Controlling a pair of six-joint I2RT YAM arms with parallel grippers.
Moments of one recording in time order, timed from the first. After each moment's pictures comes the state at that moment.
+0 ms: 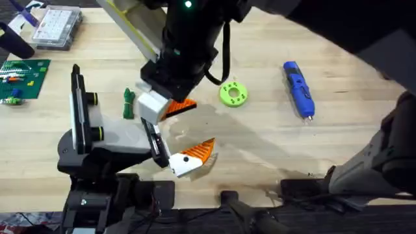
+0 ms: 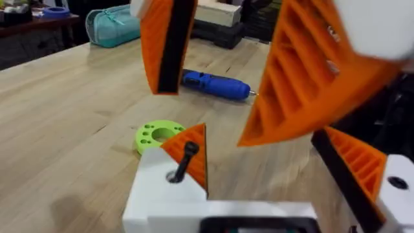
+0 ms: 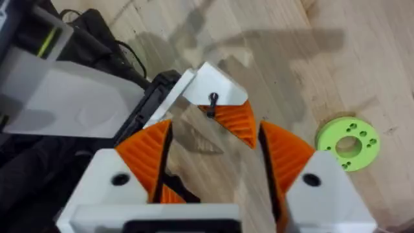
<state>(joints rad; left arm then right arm) -0.02 0.01 0.01 -0.11 1.14 -0.03 1.01 1.91 2.11 -1.48 -0.18 0.02</state>
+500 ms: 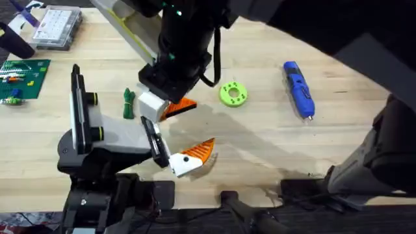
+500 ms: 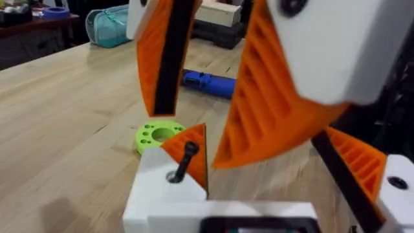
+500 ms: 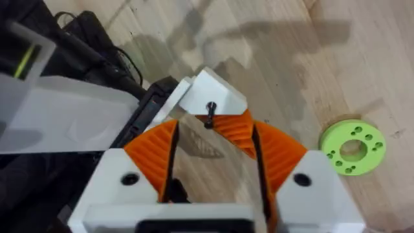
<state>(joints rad) -0.02 0.01 0.01 -0.11 1.14 -0.03 1.01 1.94 2.11 -1.46 -0.18 0.03</state>
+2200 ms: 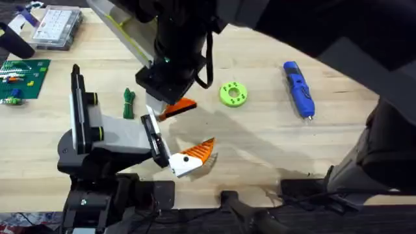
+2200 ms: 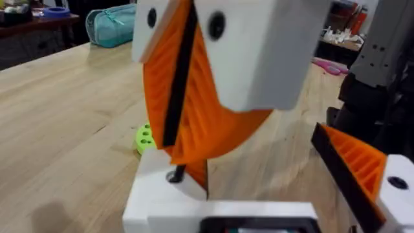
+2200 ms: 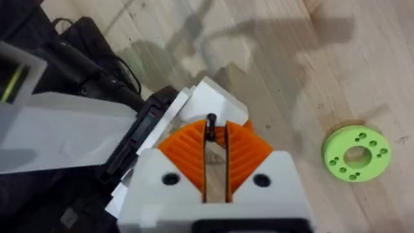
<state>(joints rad) -0.02 0.01 0.01 -0.11 1.14 -0.03 1.01 1.97 2.11 -1.44 -0.18 0.04</state>
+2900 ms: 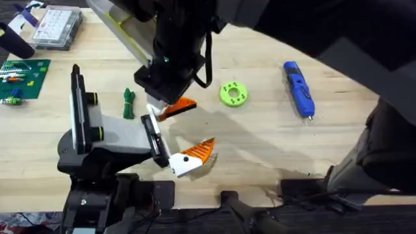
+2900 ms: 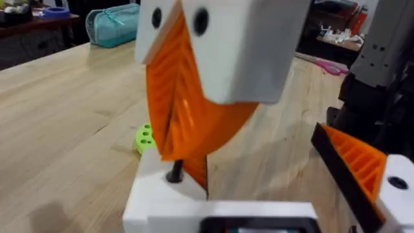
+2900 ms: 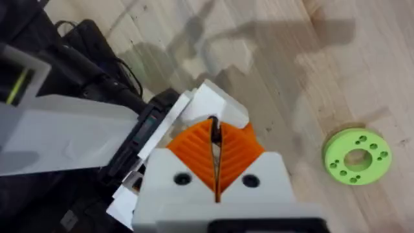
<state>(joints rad) -0.02 0.01 0.01 -0.11 1.14 -0.03 1.01 1.97 2.11 -1.43 -0.19 0.03</state>
